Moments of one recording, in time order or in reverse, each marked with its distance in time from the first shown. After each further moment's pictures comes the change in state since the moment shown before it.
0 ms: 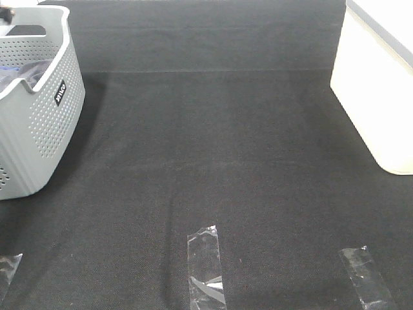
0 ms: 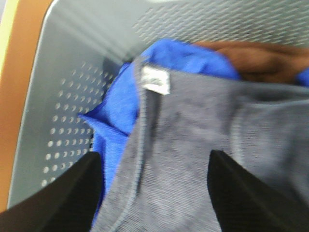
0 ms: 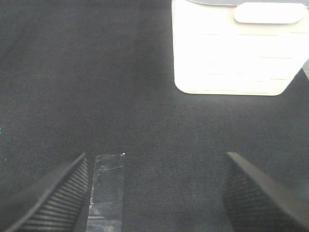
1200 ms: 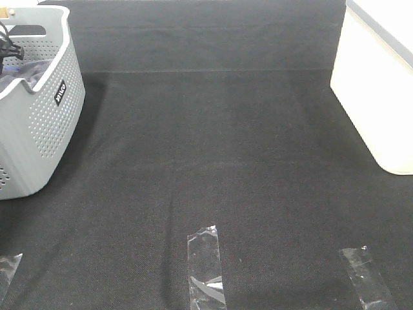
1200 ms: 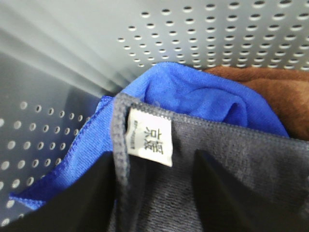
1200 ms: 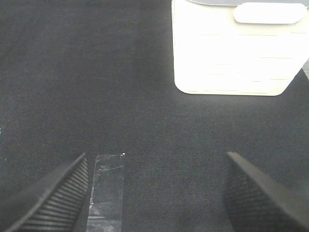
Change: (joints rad) left arm 0.057 0.186 0.000 -0.013 -0.271 -0.024; right arm 0.000 0.000 0.000 0.000 0.000 0.000
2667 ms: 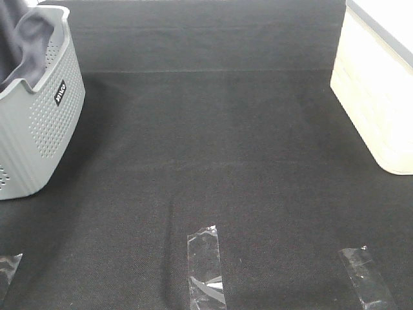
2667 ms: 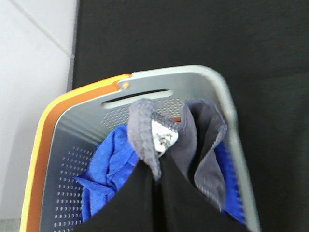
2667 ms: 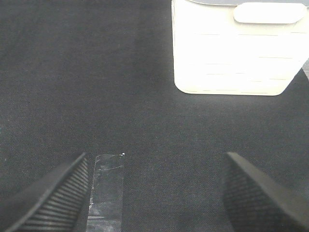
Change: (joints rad) left arm -0.251 -0.467 0.000 -0.007 0.248 0.127; right arm 0.000 0.000 0.000 0.000 0.000 0.000
